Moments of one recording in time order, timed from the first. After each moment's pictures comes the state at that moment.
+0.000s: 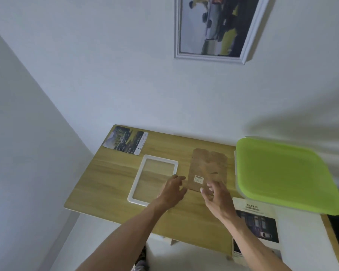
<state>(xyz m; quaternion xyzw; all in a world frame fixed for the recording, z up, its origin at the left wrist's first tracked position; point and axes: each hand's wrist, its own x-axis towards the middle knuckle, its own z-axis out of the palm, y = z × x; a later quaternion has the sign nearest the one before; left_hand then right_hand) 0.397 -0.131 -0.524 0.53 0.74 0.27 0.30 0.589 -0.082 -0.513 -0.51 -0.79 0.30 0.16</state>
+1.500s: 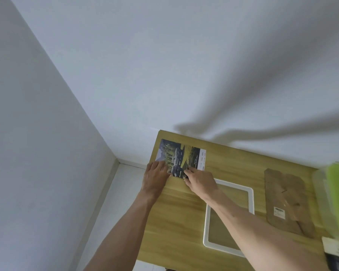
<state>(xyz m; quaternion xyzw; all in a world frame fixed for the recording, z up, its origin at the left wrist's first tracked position) 0.018 -0.118 -0.600 0.65 0.75 0.14 0.01 0.196 -0.035 -0.559 -0.34 -0.94 0.04 -0.07</state>
